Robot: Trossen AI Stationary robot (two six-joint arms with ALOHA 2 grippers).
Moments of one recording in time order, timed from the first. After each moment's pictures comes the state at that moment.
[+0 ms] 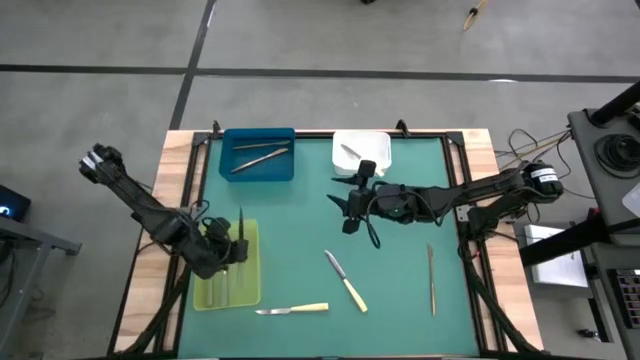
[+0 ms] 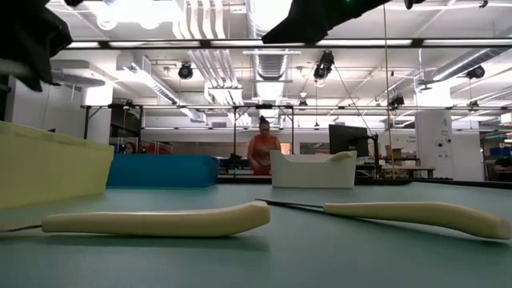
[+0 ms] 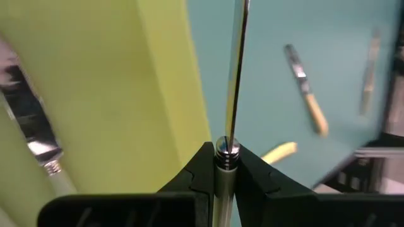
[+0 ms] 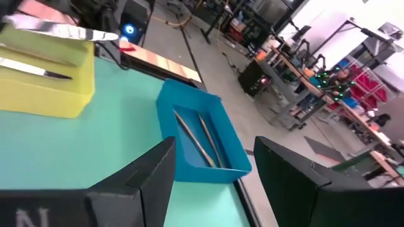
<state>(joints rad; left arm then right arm) -0.70 0.99 0.72 -0.79 -0.38 -2.09 0.09 1.45 0.96 0.26 0.51 -0.47</state>
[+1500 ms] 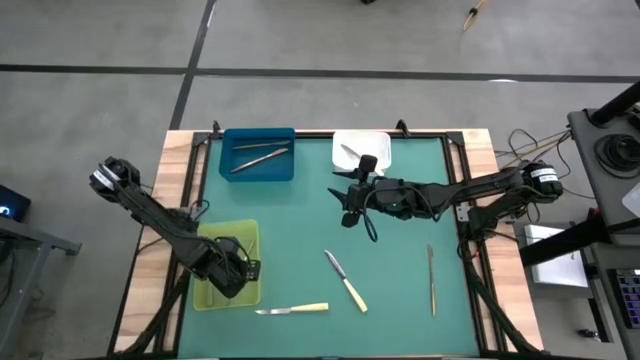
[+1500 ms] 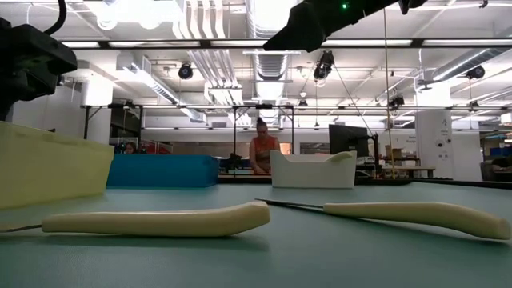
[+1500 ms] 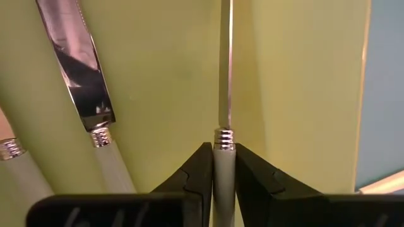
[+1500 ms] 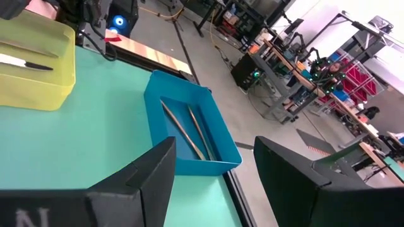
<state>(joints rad) -0.70 1.34 0.72 -0.72 -0.15 -2.18 0.05 1.45 0.96 0.26 0.52 -0.48</state>
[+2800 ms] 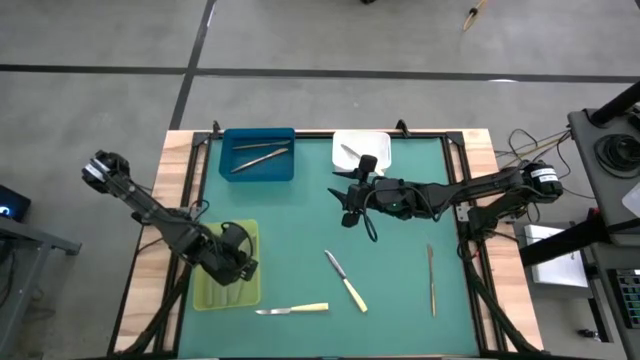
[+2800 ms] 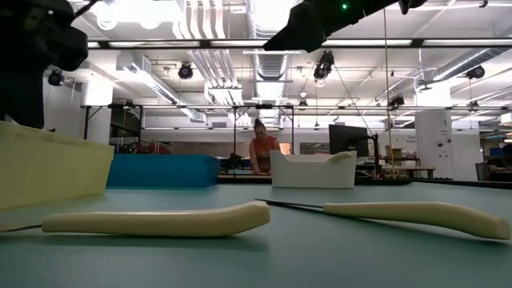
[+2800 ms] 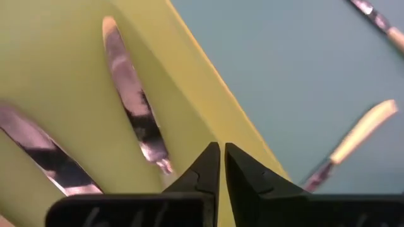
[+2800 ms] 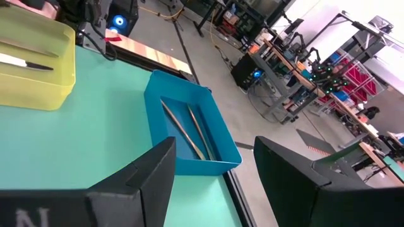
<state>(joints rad) -0.65 1.18 0.70 -0.73 -0.30 -1.67 0.05 1.45 0.96 0.26 0.52 -0.48</state>
